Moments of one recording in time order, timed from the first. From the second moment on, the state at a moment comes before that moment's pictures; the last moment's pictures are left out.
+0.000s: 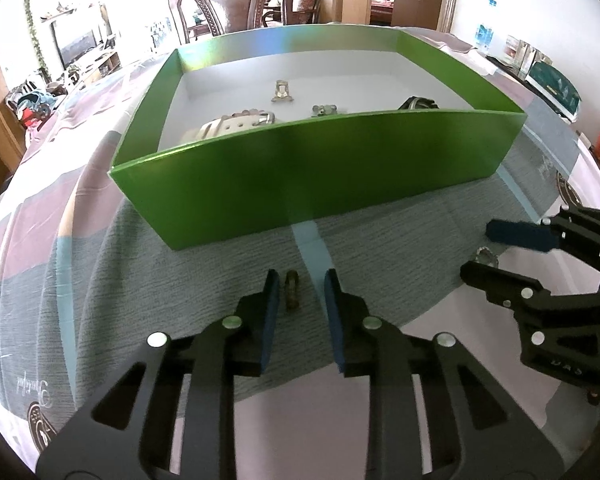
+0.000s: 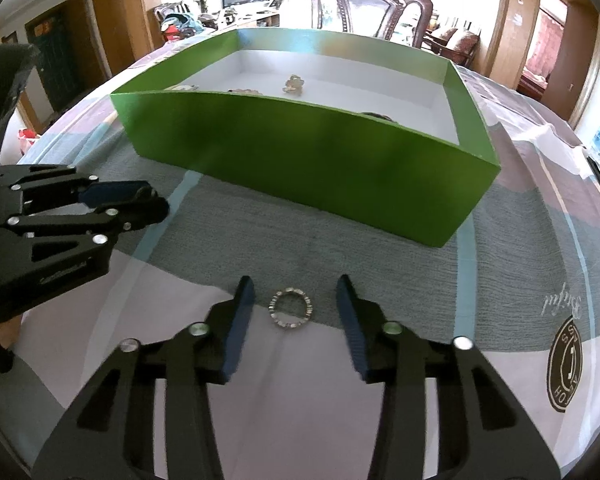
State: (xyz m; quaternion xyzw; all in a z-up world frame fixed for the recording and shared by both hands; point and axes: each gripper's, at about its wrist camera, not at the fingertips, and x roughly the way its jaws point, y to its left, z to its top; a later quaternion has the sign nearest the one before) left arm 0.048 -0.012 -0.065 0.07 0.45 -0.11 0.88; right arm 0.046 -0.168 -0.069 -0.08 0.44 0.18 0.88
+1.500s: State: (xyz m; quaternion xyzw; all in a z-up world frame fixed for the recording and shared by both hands) left arm 0.048 -0.009 -0.058 0.06 0.44 -0.10 0.89; right arm 0.045 -0.172 -0.069 -0.08 0.44 0.16 0.88
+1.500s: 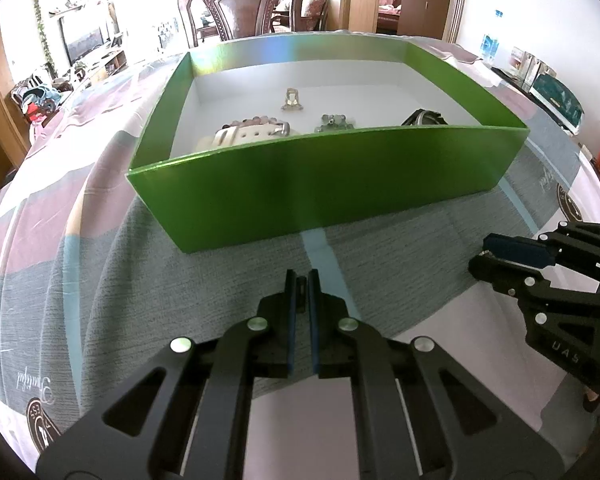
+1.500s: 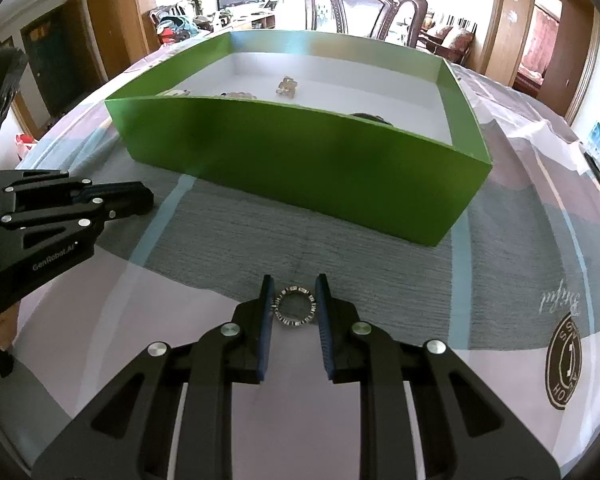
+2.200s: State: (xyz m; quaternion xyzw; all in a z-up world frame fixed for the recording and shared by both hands) left arm 0.049 0.000 -0.045 0.03 0.44 -0.10 0.89; right arm 0.042 -0.179 -0.055 -0.05 0.43 0.16 0.89
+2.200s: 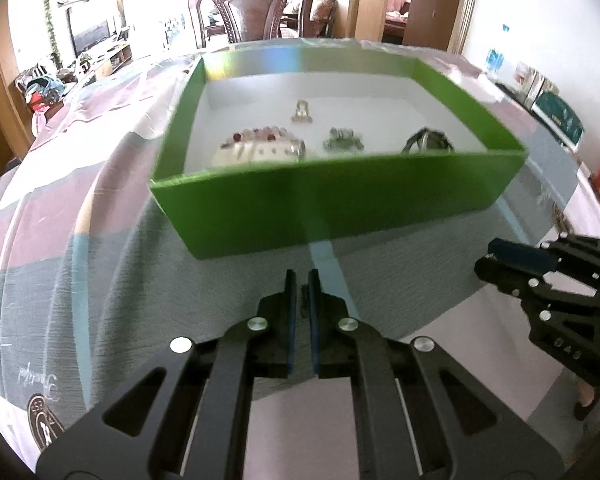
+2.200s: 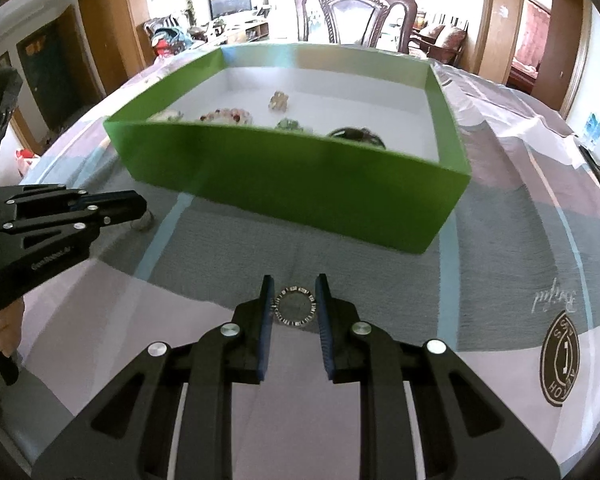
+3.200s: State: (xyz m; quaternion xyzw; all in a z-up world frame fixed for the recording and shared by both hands) left arm 0.039 -0.009 0.012 0.09 0.39 -0.11 0.91; right arm 0.062 -0.171 0.029 -0.05 0.36 0.19 0.91
